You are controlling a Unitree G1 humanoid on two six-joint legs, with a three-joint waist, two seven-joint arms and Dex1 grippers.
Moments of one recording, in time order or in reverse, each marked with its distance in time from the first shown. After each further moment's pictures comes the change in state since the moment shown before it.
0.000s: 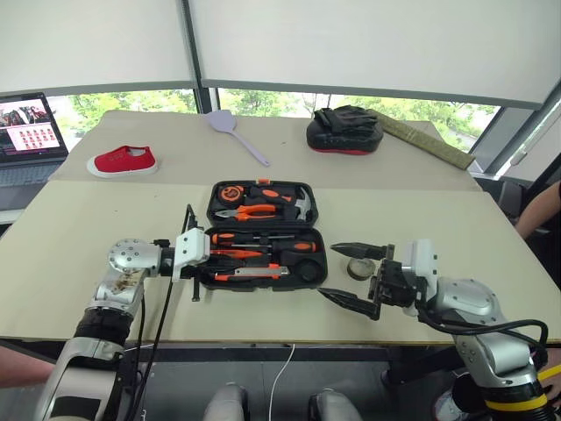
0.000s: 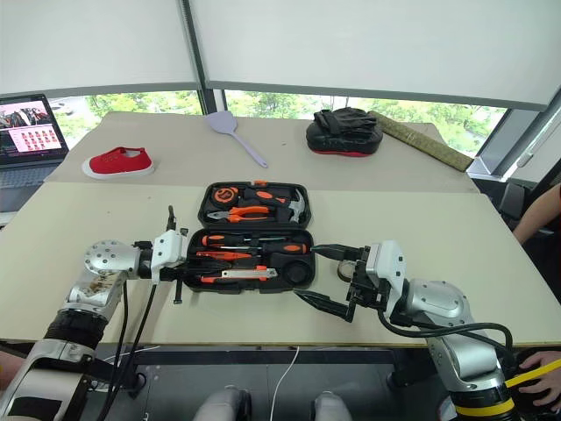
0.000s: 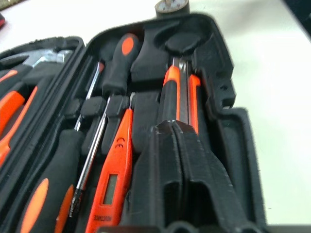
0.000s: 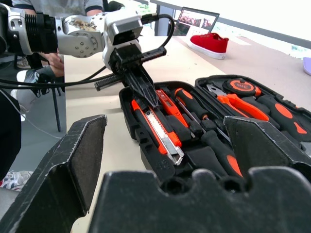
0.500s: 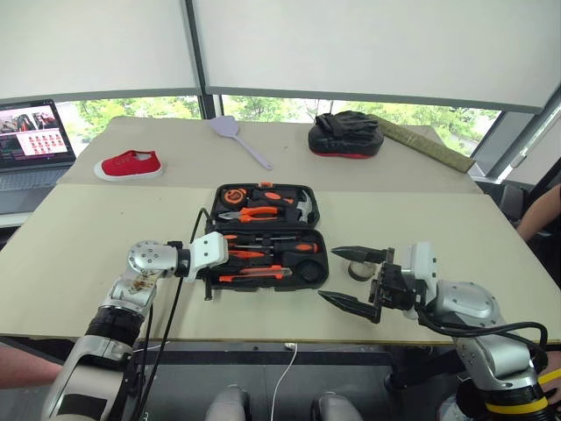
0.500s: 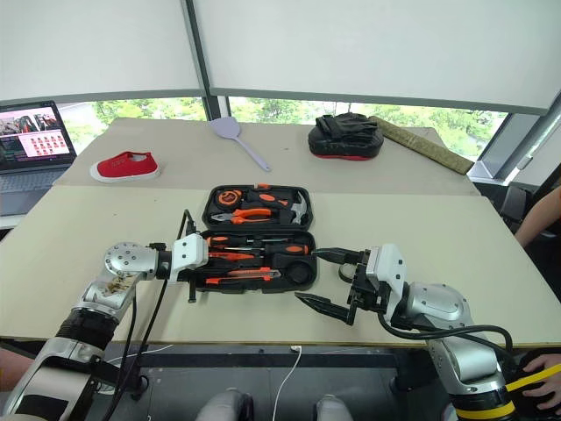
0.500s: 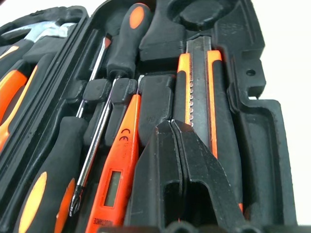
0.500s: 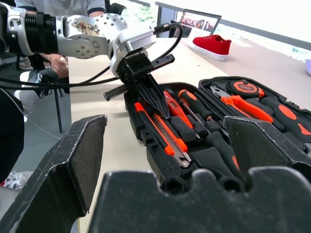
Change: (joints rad) left arm 0.021 -0.017 -0.065 -0.069 0.087 0.141 0.138; right arm 0.005 -0.001 -0.001 0.009 0.000 0.000 0.018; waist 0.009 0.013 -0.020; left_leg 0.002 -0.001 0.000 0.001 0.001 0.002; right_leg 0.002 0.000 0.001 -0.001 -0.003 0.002
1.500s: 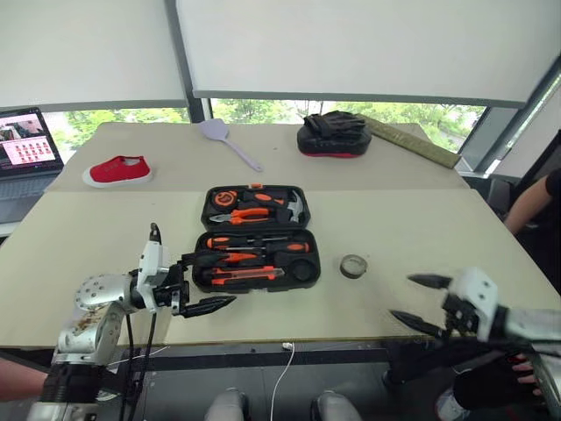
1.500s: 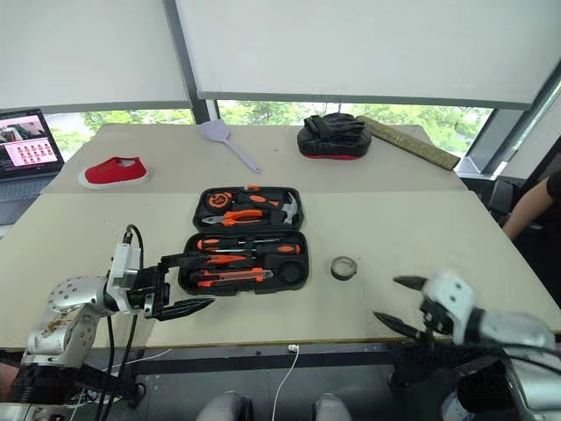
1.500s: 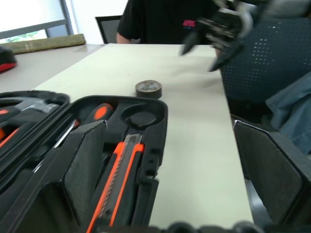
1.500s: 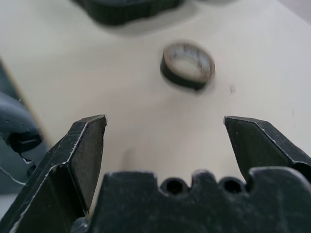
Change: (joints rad) left arm 0.327 0.040 0.257 -0.406 -0.476 0.215 -0.165; right arm 0.076 -0.265 -0.113 0.158 -0.232 0.062 -0.013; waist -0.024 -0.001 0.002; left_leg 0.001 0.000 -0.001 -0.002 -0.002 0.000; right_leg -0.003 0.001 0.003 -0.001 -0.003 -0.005
